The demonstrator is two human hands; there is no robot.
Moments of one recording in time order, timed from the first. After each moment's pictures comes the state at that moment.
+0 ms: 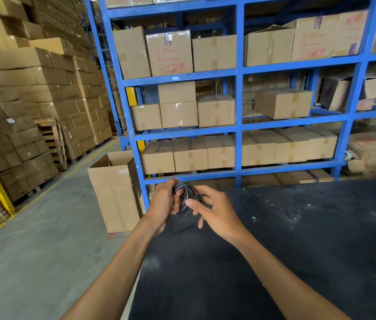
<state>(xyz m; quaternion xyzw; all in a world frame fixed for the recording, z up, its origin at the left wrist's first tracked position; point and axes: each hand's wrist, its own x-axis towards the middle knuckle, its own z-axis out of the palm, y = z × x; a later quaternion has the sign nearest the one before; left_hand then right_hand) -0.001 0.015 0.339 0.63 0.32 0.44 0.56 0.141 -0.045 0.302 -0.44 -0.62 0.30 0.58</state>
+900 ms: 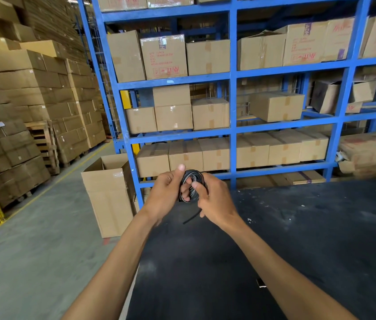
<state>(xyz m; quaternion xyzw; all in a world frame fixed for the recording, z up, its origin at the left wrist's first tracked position) 0.005 0.005 0.371 0.74 0.25 0.42 0.46 0.136 -0.045 0.345 -0.59 -0.61 0.08 0.53</state>
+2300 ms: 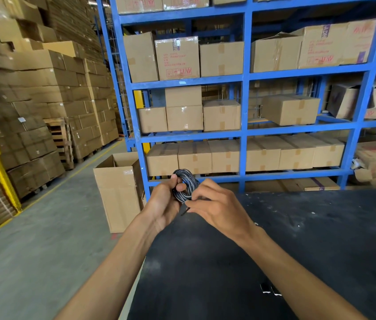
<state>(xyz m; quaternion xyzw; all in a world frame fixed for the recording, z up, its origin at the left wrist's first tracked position) 0.001 -0.005 0.367 0.41 0.24 0.46 0.75 0.149 -0.062 0.340 -0.35 -0.80 -0.27 0.42</state>
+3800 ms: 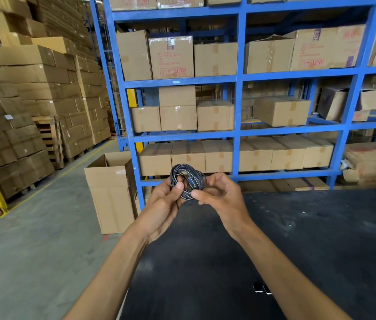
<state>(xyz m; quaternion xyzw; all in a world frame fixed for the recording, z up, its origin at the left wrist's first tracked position) -0.005 -0.012 0.350 0.59 0.10 0.44 0.67 0.153 -0.065 0.340 -0.39 -0.52 0.35 0.68</state>
